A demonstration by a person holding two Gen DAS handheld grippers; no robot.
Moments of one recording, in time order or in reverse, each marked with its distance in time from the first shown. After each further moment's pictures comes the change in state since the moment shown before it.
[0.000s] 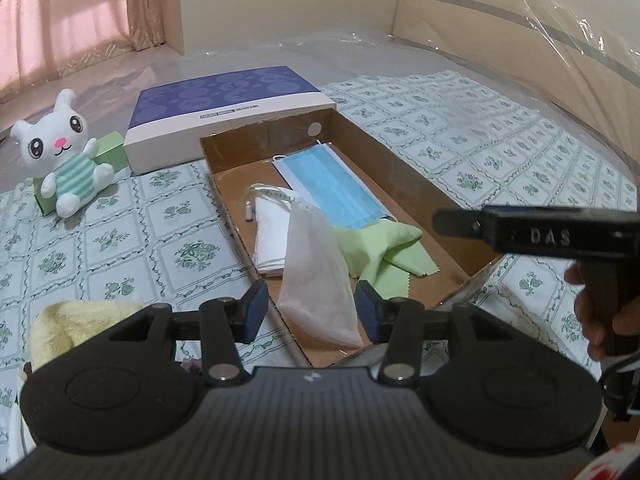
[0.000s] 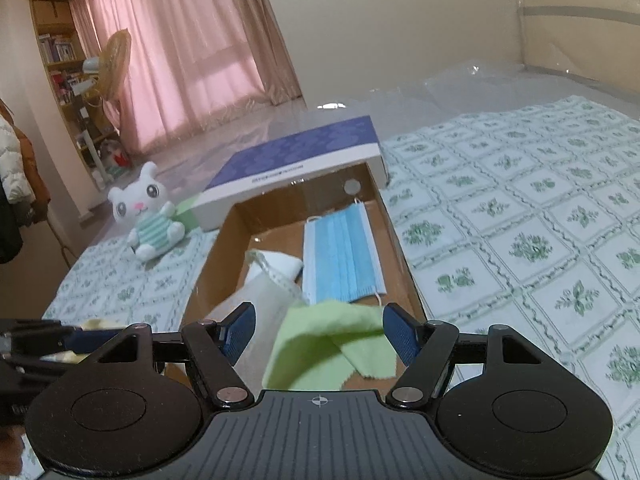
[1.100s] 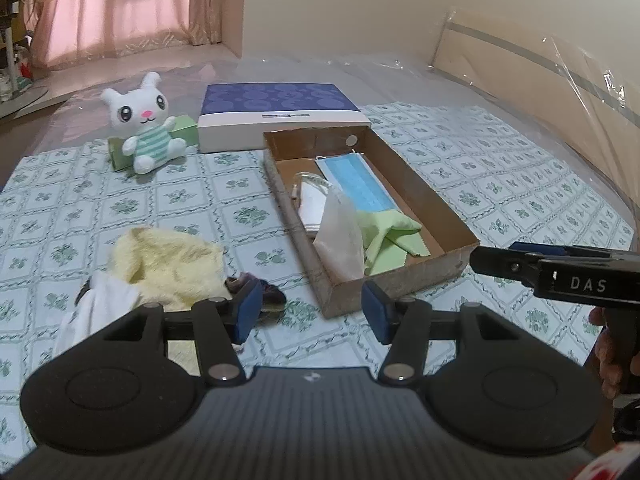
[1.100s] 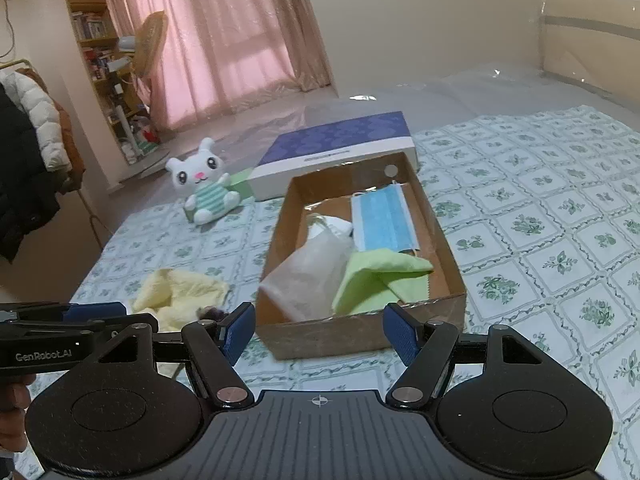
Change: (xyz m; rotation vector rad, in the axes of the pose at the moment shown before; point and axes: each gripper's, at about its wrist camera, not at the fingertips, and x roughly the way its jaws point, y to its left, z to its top) left arm -0.120 0.006 -0.048 -0.153 -0.046 0.075; right arm -0.097 0.063 -0.029 -0.056 0.049 0.035
